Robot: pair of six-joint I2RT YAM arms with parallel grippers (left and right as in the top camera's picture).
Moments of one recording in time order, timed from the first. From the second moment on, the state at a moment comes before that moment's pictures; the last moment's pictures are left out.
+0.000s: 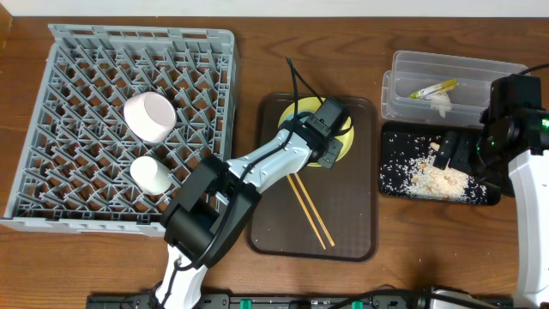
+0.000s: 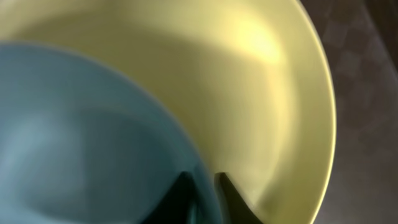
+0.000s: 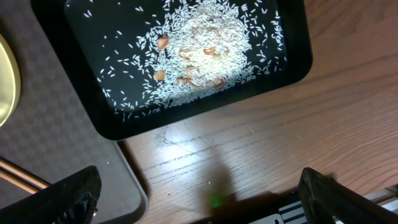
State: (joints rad) left arm -0.72 2.08 1.40 -0.45 -0.01 -0.19; right arm -0.15 1.41 1.38 -1.39 0.09 0.30
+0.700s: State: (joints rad) left arm -0.45 1.73 1.40 -0.45 0.30 -0.19; right arm -0.15 1.41 1.38 -1.40 0.09 0.30
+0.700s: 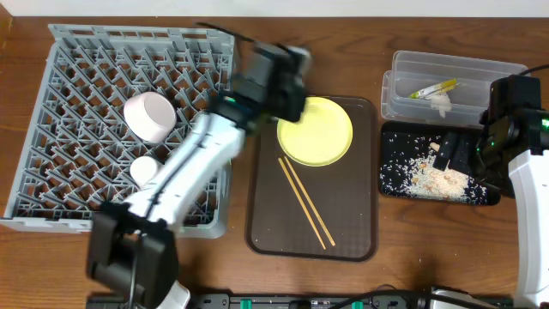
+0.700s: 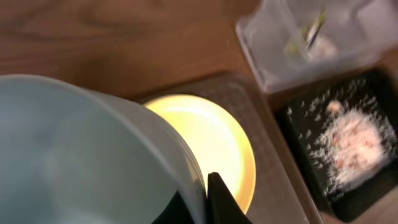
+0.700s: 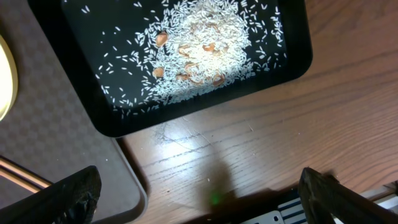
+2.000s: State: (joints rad) left arm 0.42 2.03 1.40 -0.33 1.29 -0.49; right arm -0.15 1.41 1.38 -1.41 0.09 0.30
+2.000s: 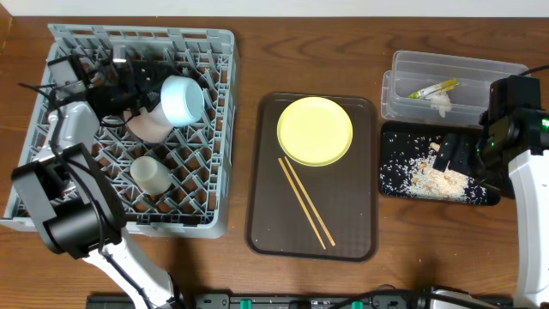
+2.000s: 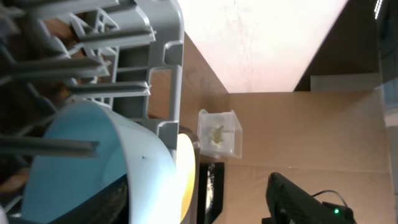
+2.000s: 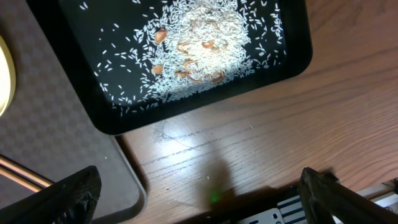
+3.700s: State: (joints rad) left arm -0.74 1.73 1.16 -0.84 0.04 -0.92; right arm -0.15 1.41 1.38 -1.42 0.09 0.30
